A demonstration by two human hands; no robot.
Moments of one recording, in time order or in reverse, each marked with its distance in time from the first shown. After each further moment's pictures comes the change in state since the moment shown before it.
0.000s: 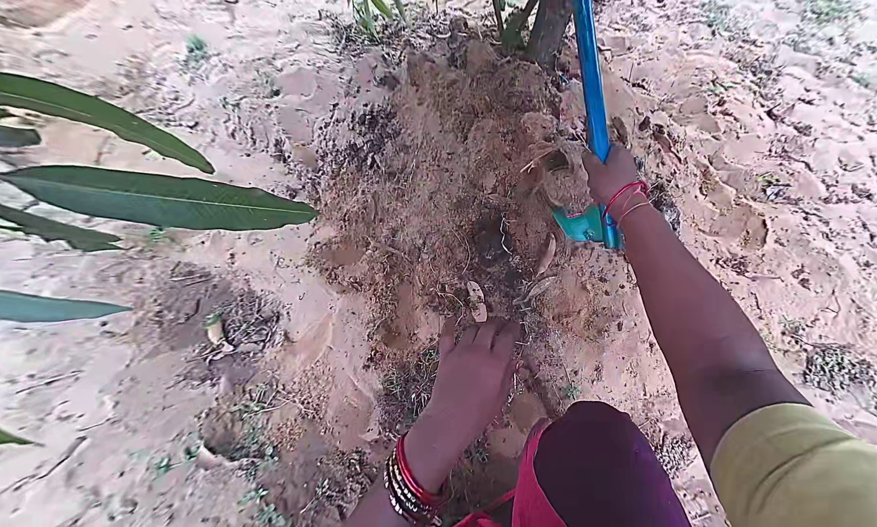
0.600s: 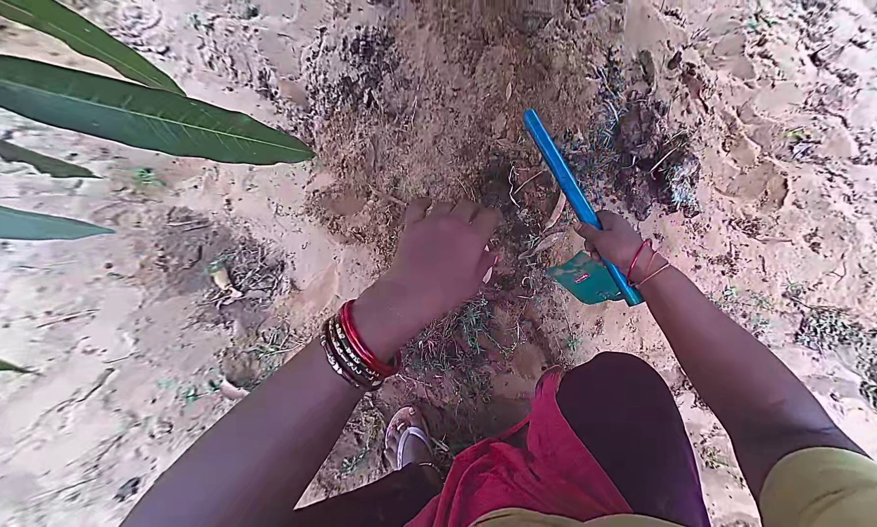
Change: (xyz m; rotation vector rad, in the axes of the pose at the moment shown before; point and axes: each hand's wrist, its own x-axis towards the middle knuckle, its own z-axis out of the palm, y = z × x) left_hand 0.043 -0.037 -0.070 0.170 -0.230 0.027; right_hand -0.132 0.065 0.030 0.024 -0.404 0.189
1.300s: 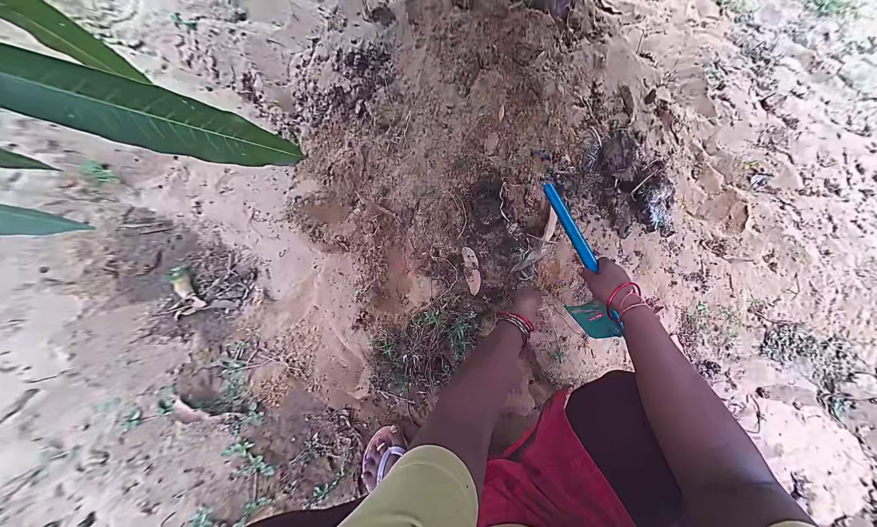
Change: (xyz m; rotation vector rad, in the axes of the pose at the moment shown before) left_hand 0.093 0.071 0.246 -1.367 -0.315 -0.945; right_hand -0.001 0.042 0.010 -0.393 0.066 0.272
